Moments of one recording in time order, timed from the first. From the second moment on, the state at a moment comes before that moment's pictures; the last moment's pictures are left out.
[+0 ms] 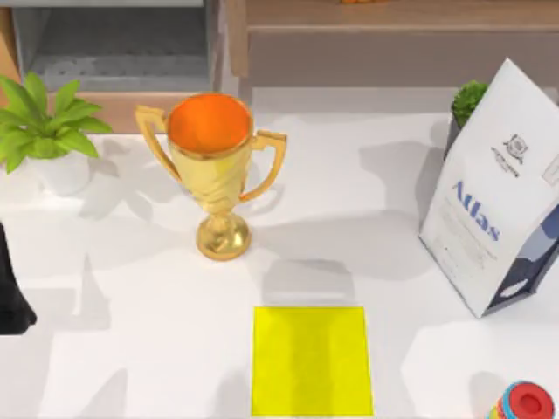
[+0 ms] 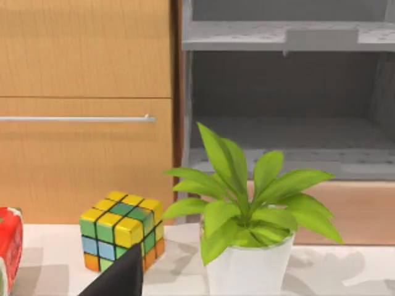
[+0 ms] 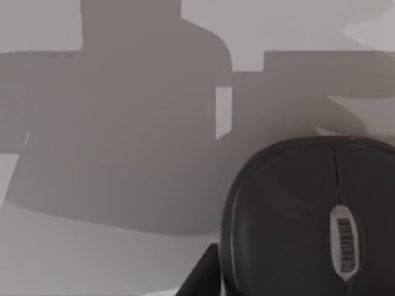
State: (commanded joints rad) left arm 0.00 0.00 0.00 0.00 0.00 0.00; right arm -0.18 2.44 1.91 -1.05 0.01 -0.47
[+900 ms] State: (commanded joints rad) left arm 0.00 0.00 0.00 0.00 0.00 0.00; right arm -0.18 2.40 2.03 -1.18 0.00 -0.46
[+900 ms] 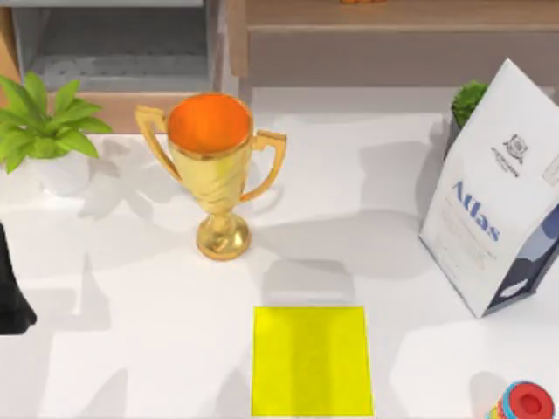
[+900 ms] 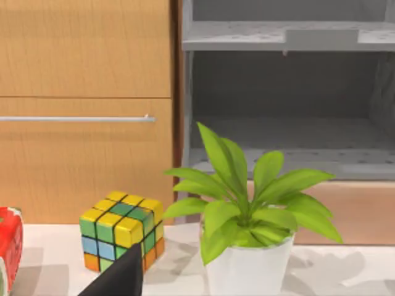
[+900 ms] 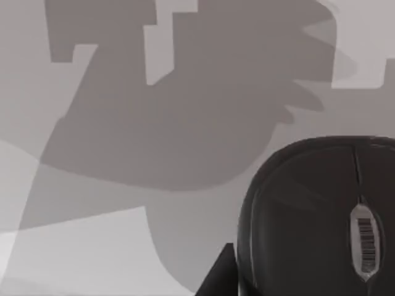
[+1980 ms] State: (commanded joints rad) left arm 0.00 0.00 0.00 0.00 0.00 0.00; right arm 0.09 2.18 2.25 -1.25 -0.04 -0.19
